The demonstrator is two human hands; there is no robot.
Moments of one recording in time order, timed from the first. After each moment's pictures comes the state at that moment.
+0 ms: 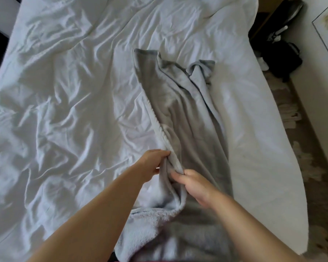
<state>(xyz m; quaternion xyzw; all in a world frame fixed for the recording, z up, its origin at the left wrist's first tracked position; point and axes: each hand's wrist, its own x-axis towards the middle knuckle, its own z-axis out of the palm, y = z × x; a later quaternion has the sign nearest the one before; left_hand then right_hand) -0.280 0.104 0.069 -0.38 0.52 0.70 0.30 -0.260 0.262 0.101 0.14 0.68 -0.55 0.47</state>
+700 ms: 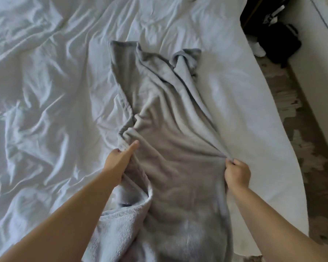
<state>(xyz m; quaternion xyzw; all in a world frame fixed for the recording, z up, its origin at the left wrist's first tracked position) -0.293 0.085 0.019 -0.47 0.66 0.55 0.18 -0.323 0.421 0.010 0.33 0.88 -0.32 0.10</state>
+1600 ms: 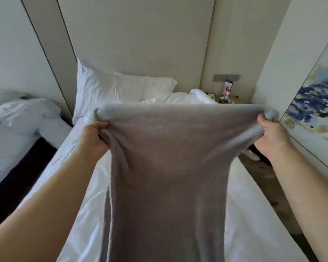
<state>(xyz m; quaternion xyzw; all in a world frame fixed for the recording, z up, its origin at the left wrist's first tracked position) -0.397 -0.029 0.388 -0.21 0.38 0.89 -0.14 -0.512 0.387 0.399 0.12 0.56 -0.82 -0.04</state>
